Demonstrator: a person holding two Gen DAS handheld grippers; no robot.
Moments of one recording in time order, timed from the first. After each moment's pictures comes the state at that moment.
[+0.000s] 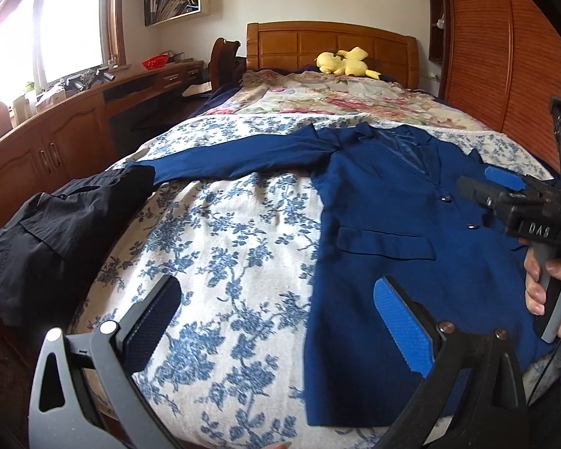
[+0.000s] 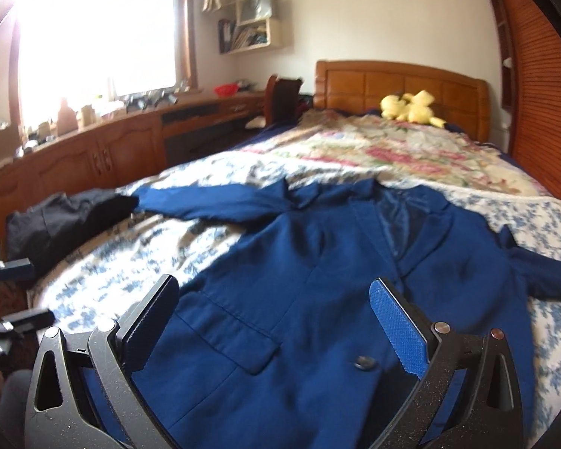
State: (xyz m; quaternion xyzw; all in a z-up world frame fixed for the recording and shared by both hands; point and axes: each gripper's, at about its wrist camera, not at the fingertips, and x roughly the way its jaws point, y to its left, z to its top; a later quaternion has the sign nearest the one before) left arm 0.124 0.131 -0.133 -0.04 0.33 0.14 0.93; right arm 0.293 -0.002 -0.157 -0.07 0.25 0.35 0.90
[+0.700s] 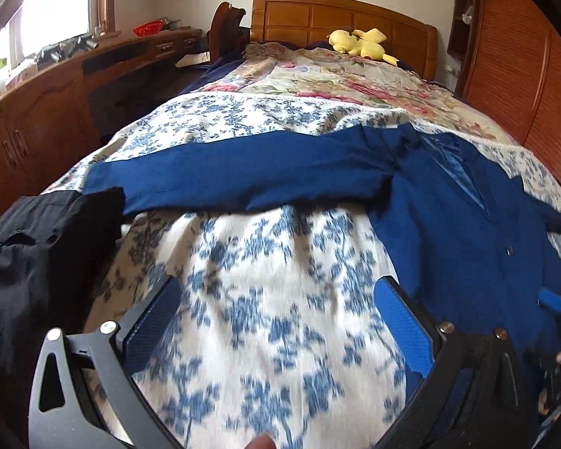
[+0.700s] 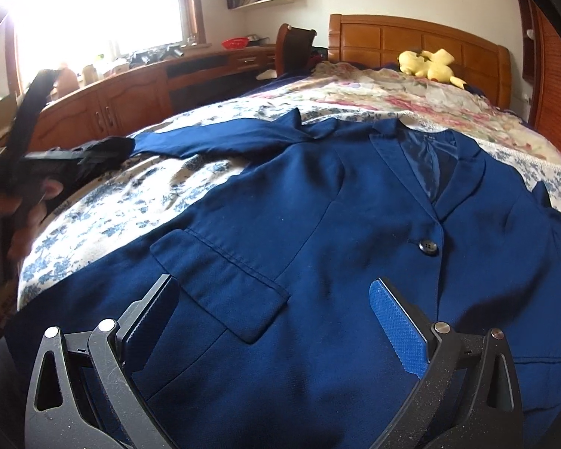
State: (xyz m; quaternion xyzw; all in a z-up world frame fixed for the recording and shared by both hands) left arm 0.271 0.246 -0.160 -0.09 0.37 0.11 0.92; right arm 0.310 0.007 -0.211 -0.09 0.31 0.36 0.88
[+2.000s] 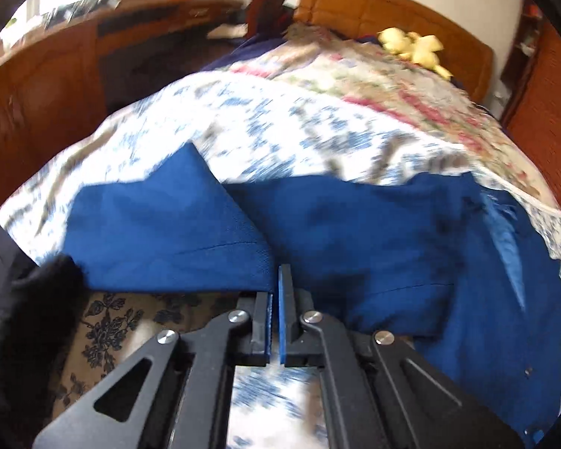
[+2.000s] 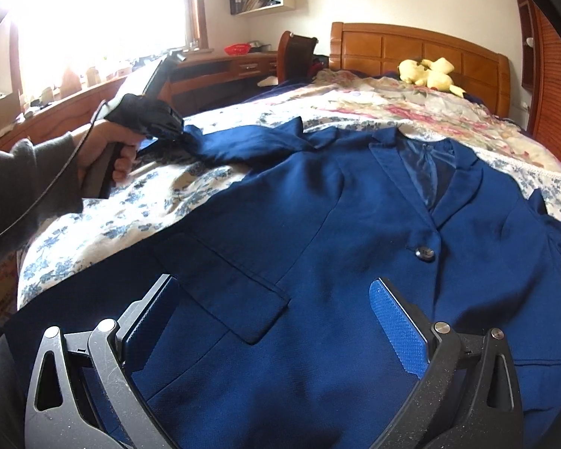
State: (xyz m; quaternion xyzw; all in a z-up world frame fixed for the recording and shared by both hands) left arm 0.402 0.282 -0.156 -0.15 0.39 0.17 0.89; right arm 0.301 0.000 -0.201 -0.09 0.29 0.36 0.88
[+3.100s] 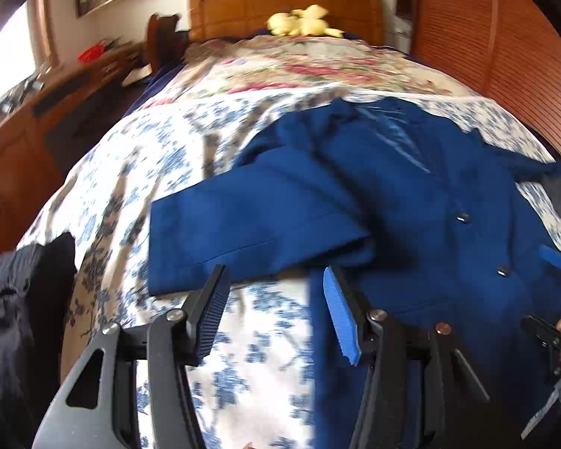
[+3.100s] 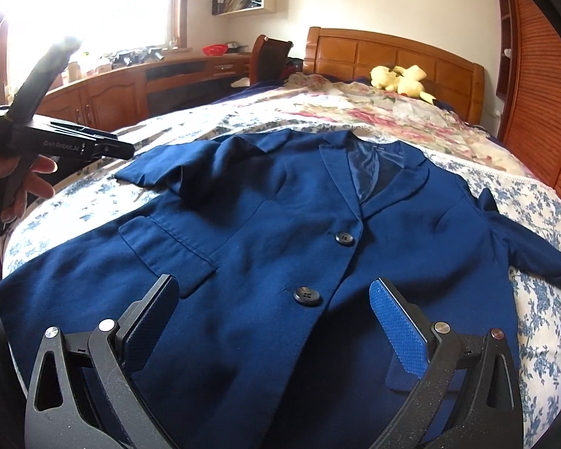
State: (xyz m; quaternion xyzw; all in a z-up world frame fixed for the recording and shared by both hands) left arm 0.296 0.166 -0.133 -0.02 0.41 0.05 0.91; right arm 0.298 -0.051 -0.195 -0.12 0.29 0.31 0.90
